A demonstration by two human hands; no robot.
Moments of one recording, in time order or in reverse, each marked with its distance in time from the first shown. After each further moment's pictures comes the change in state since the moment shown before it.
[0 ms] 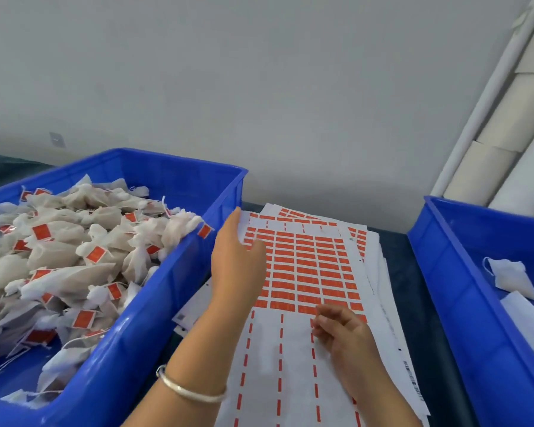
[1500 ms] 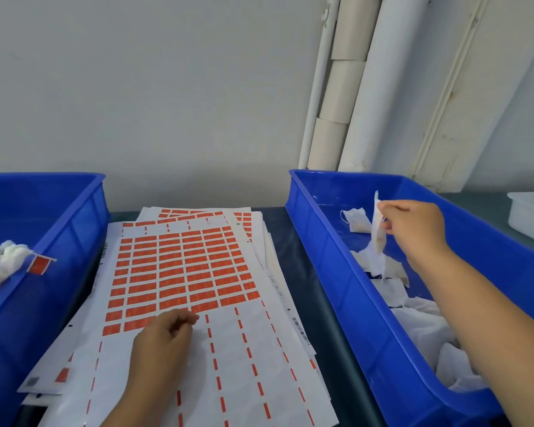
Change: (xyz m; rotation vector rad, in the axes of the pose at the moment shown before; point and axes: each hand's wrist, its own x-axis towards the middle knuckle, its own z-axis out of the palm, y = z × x) left_hand -0.061 -0.069 0.040 0.336 -0.399 -0.086; right_hand -0.025 -0.158 -0.196 -0.602 0.866 -0.370
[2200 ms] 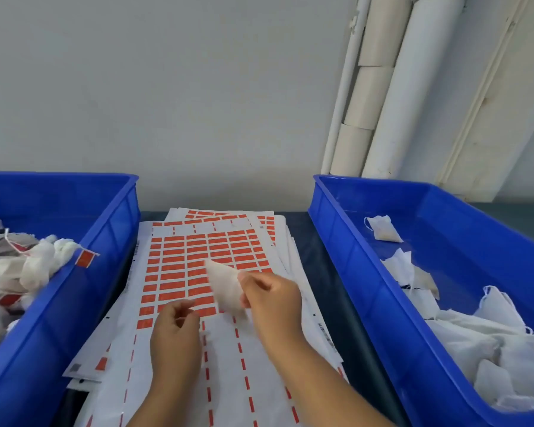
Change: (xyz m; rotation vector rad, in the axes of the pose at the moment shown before) left_hand 0.008 -0.001 -0.004 -0.331 0.207 -0.110; right_hand -0.186 -0.050 0.145 0.356 -0.494 -0.012
